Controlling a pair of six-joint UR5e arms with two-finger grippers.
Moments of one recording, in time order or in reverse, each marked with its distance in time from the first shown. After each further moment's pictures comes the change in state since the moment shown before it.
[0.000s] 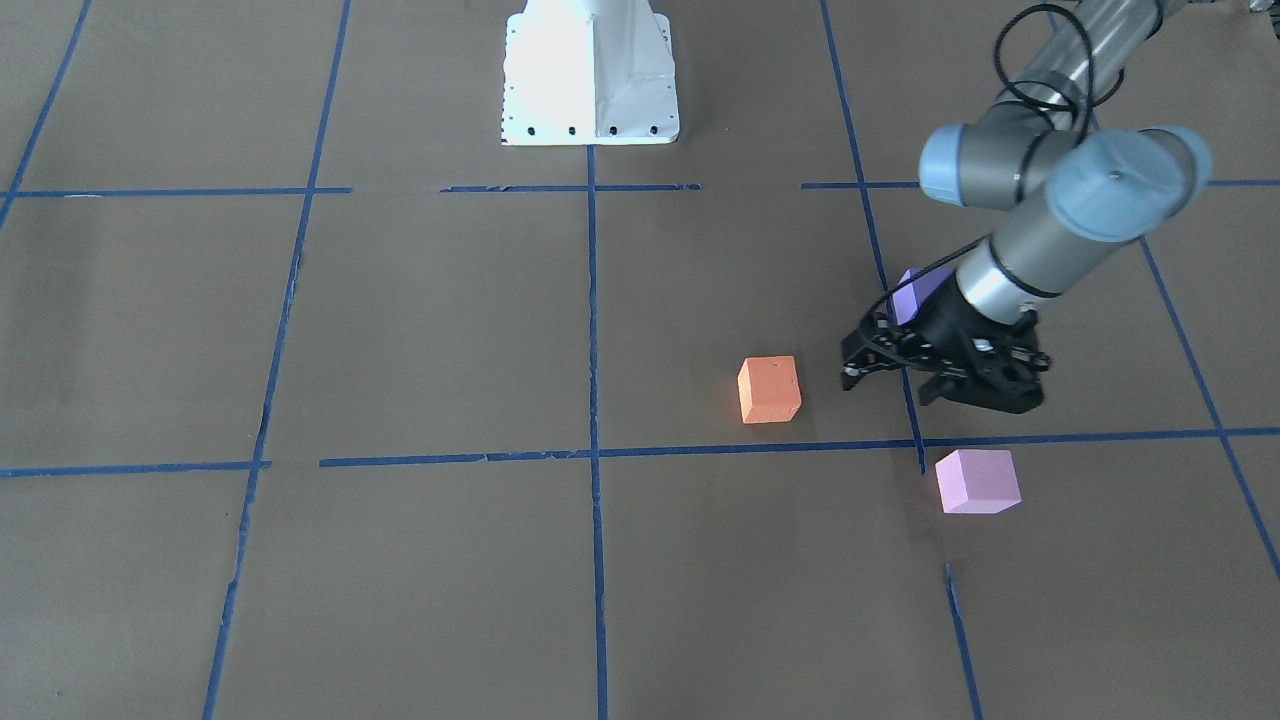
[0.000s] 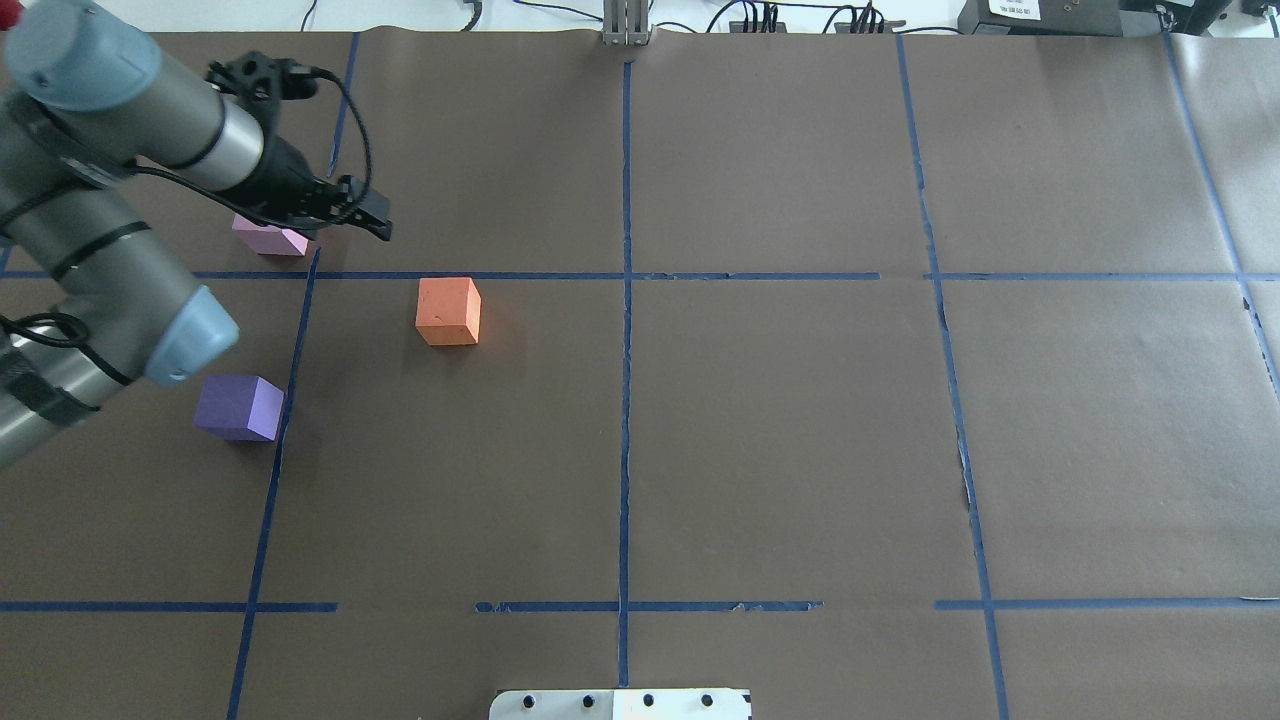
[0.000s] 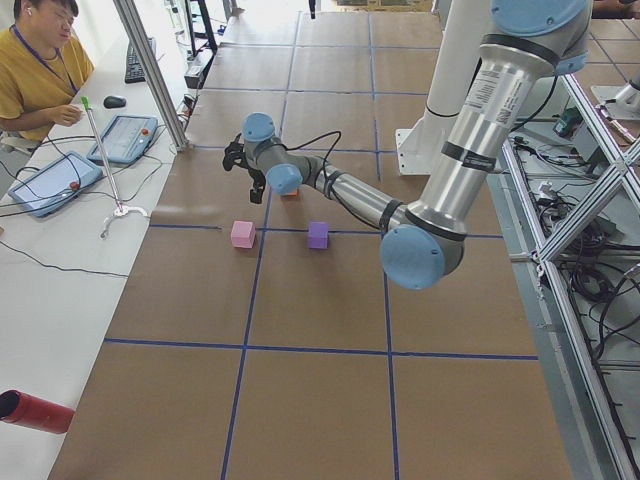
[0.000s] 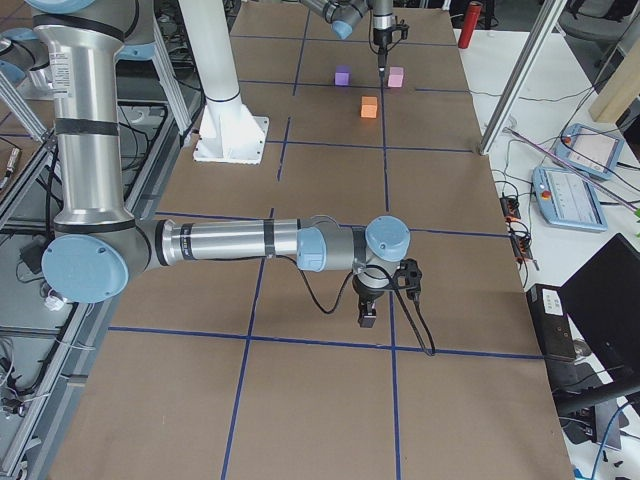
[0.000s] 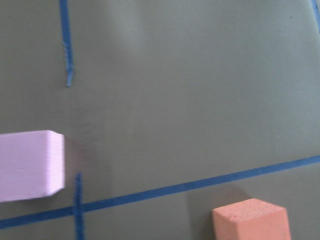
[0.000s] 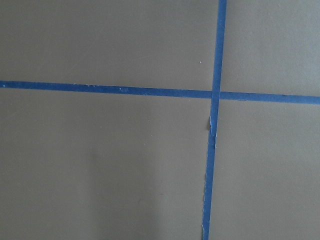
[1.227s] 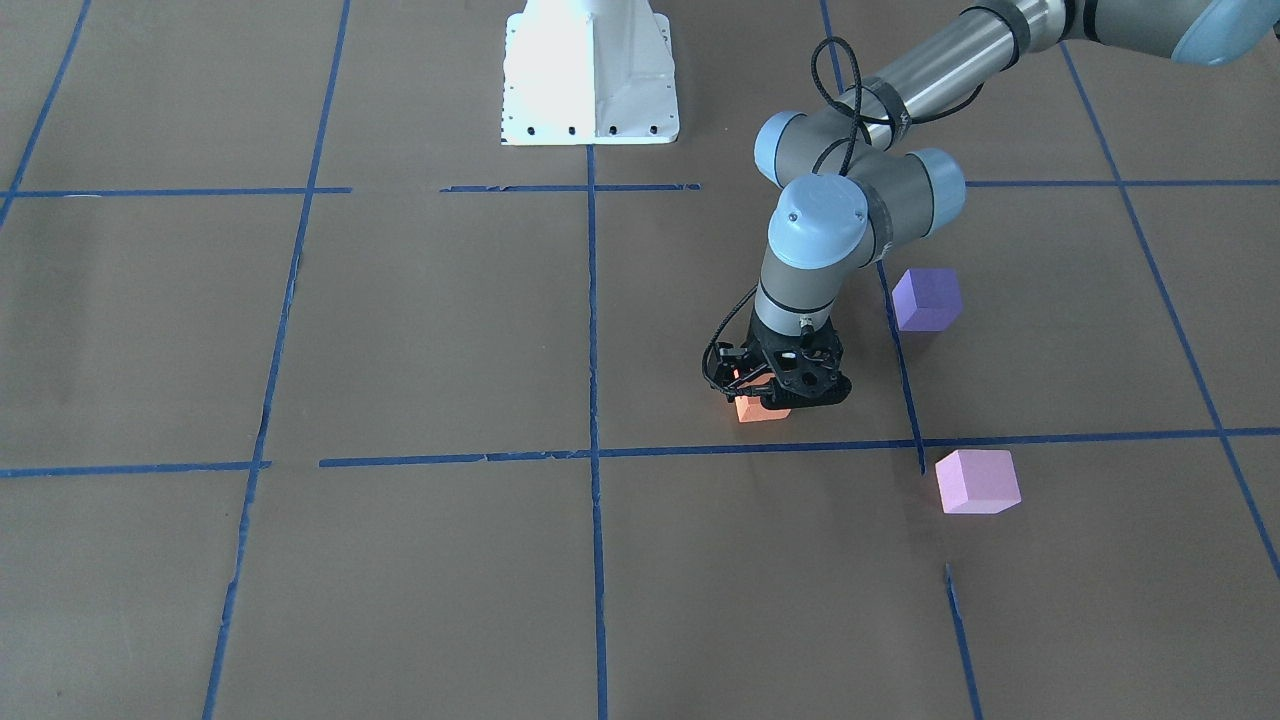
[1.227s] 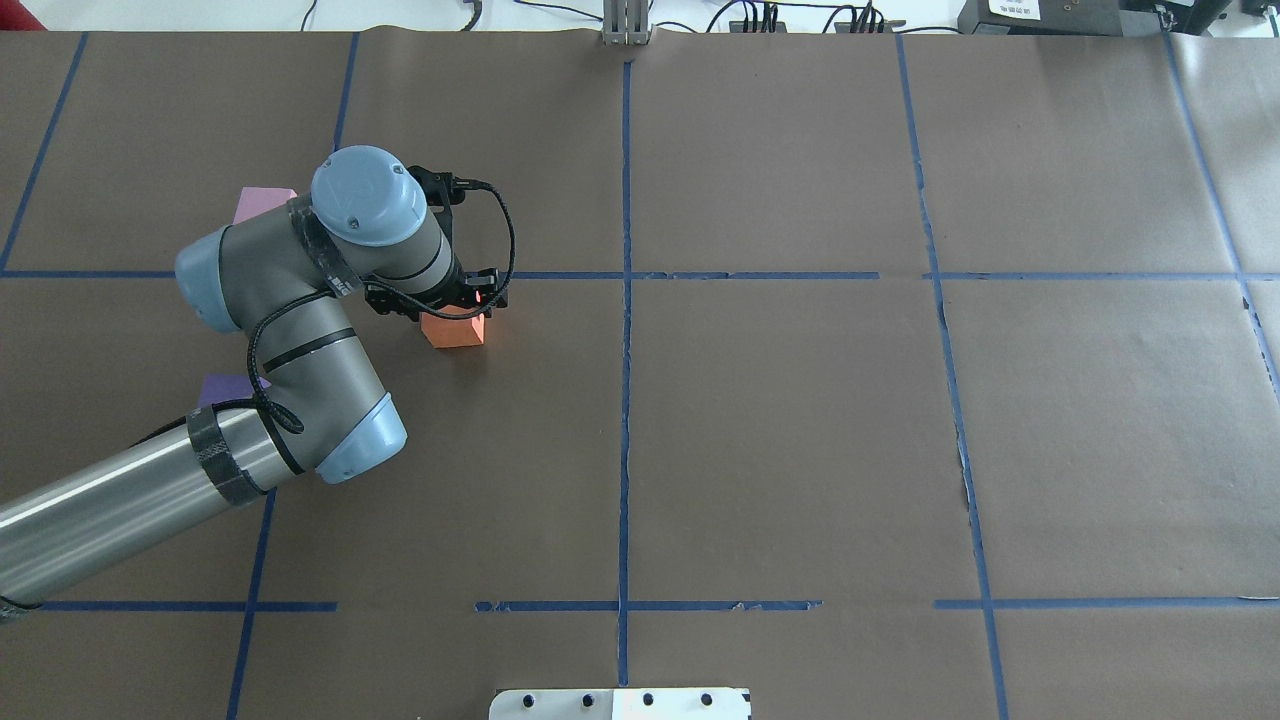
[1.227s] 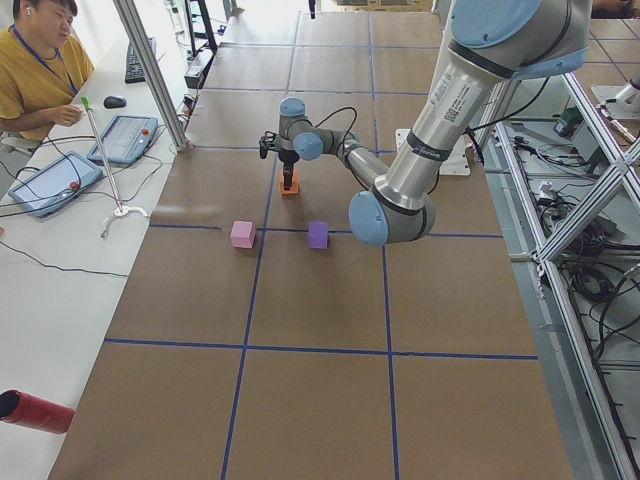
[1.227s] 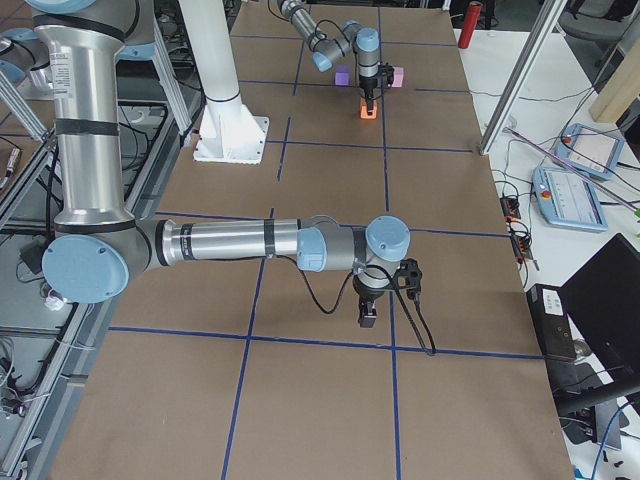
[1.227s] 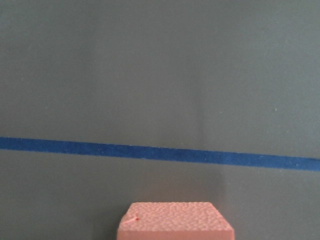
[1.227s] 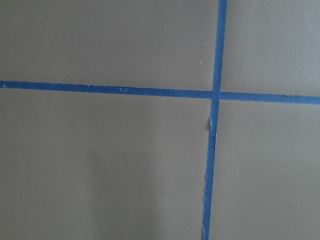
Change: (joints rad) left arm 0.199 -0.105 0.106 0.160 0.247 -0.175; right arm 0.000 0.000 0.001 0.000 0.000 0.000
